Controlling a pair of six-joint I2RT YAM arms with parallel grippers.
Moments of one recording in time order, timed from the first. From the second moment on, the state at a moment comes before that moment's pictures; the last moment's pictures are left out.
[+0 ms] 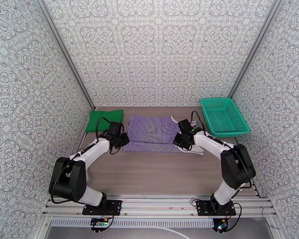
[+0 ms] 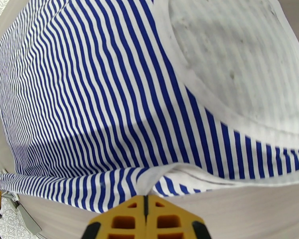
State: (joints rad) left arm -0.21 1.55 0.97 -0.42 0.07 -0.68; right arm 0.41 1.75 1.21 -0.63 -0.12 0.83
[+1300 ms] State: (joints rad) left arm -0.15 1.78 1.11 -0.38 0.10 -0.69; right arm 0.33 2.04 1.49 -0.72 -0.23 0.57
